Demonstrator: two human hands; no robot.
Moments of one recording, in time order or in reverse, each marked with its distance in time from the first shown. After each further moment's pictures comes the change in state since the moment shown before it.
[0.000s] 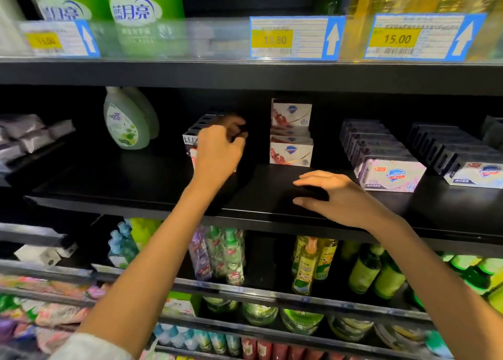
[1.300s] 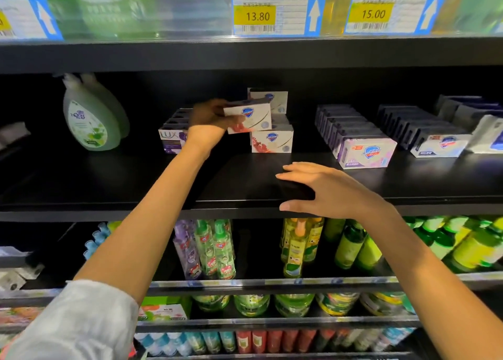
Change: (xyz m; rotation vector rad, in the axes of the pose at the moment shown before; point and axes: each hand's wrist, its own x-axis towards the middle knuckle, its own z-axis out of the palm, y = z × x) left_hand 0.053 -0.012 0.032 -0.316 -0.244 -0.243; right_hand -0.023 -0.020 0.000 -0.261 -0.123 0.031
